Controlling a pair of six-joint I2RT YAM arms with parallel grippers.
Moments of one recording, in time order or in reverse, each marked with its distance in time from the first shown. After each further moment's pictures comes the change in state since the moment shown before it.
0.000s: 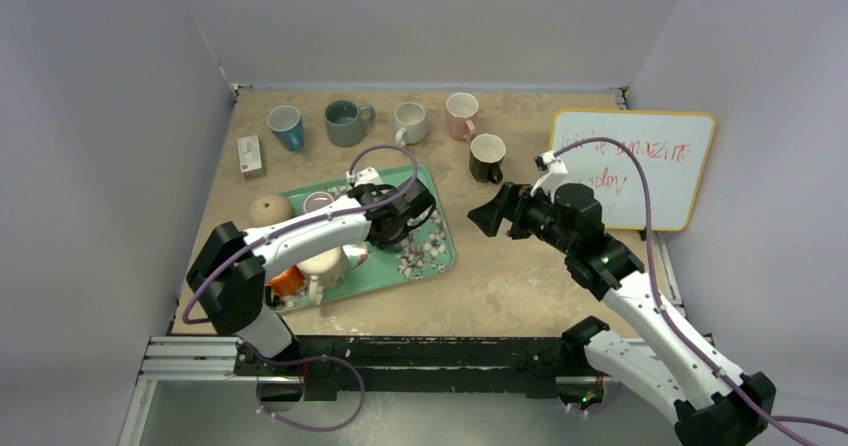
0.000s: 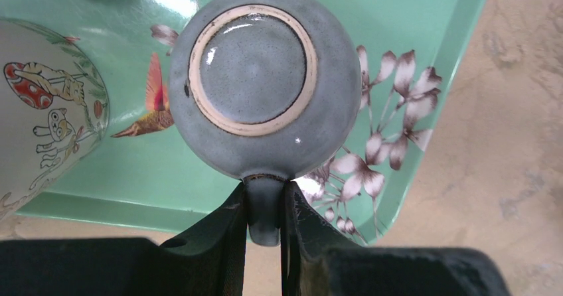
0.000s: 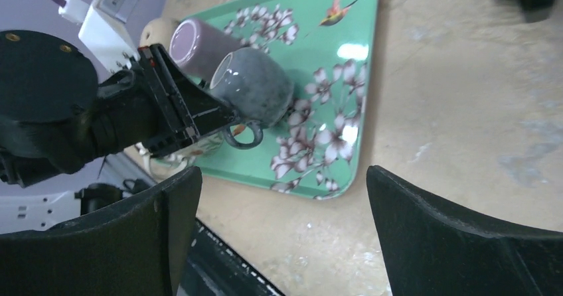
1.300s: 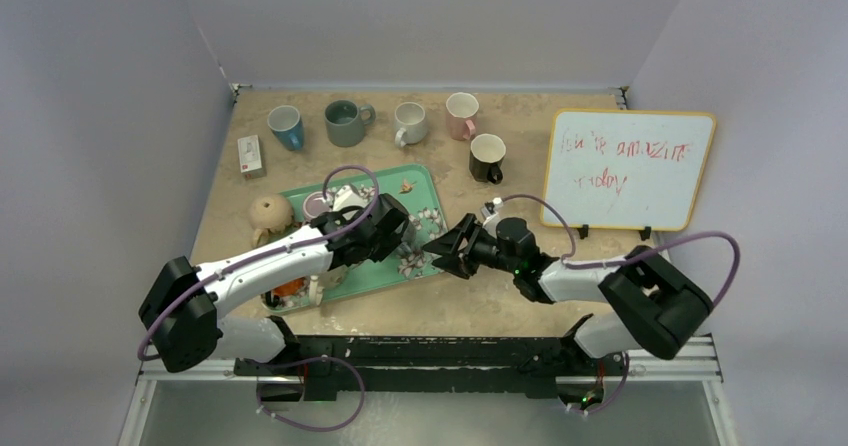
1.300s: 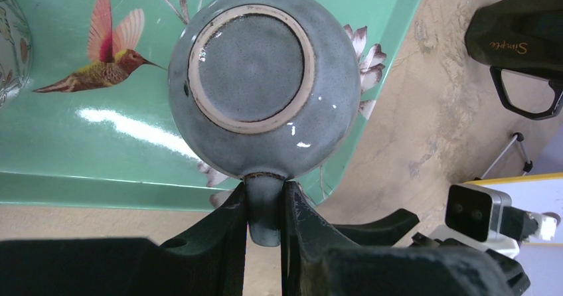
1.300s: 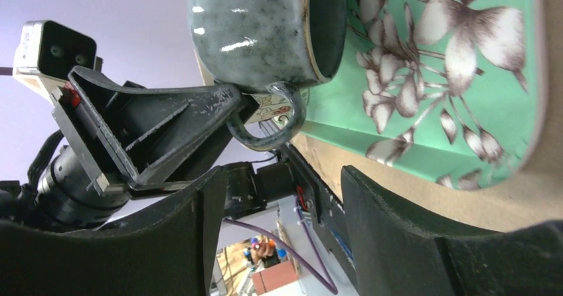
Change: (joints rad) left arm 0.000 -0.272 -0.286 0.270 0.118 -0.158; right arm 0.206 0.628 -0.378 1.015 -0.188 0.846
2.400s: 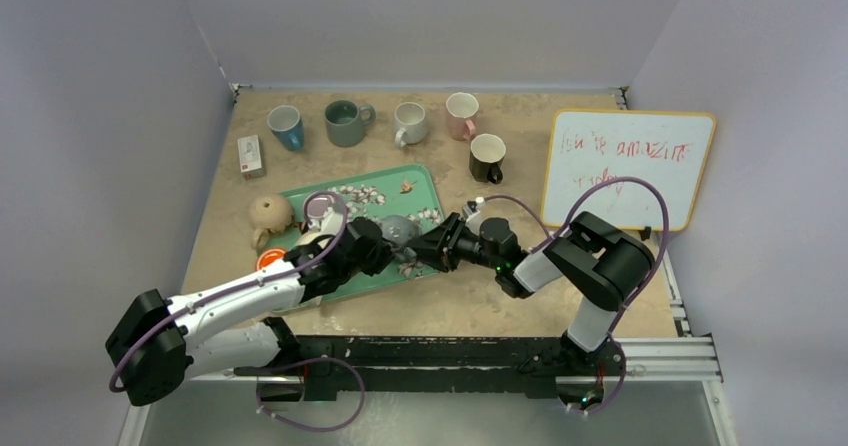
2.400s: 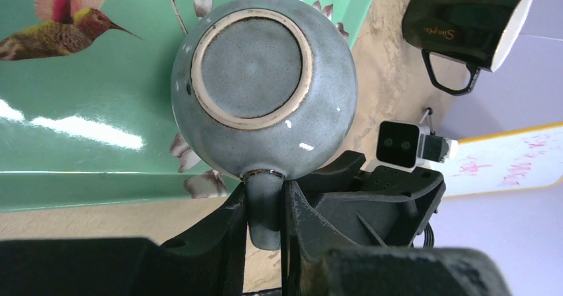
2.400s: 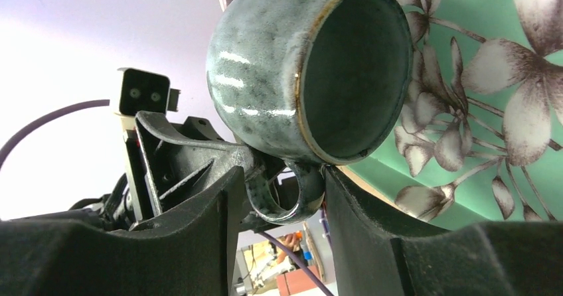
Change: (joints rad) left arm 0.000 -0.229 -0.300 0.313 0.072 -0.105; right arm 0.040 0.309 0.069 0.355 -0.007 0.126
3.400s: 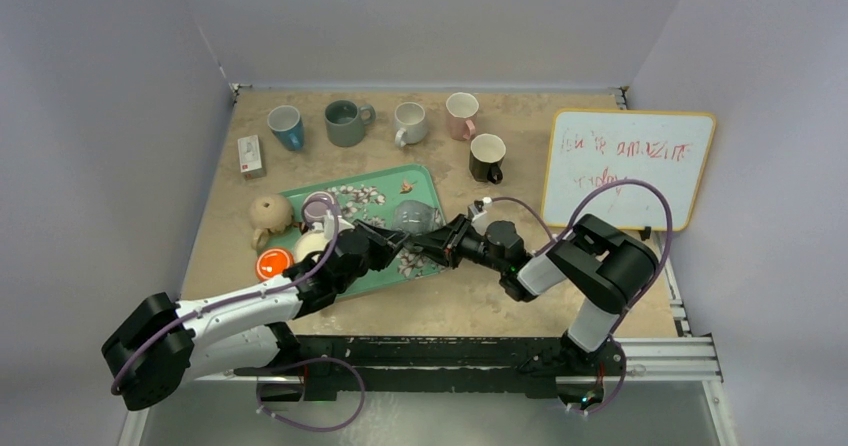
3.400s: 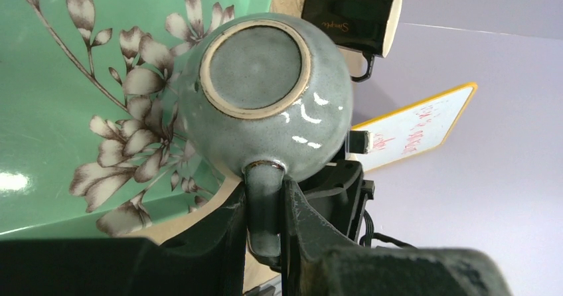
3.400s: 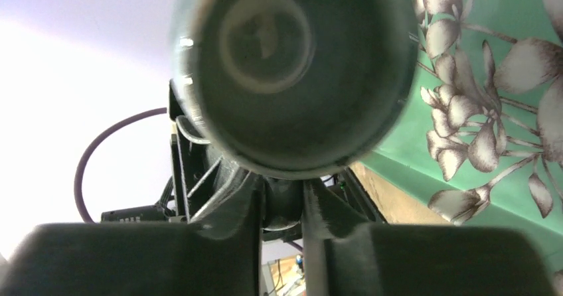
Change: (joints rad) left arm 0.001 -0.037 -0.216 0.510 -0.008 0.023; right arm -0.001 -0.020 -0.038 0.098 0.043 0.066
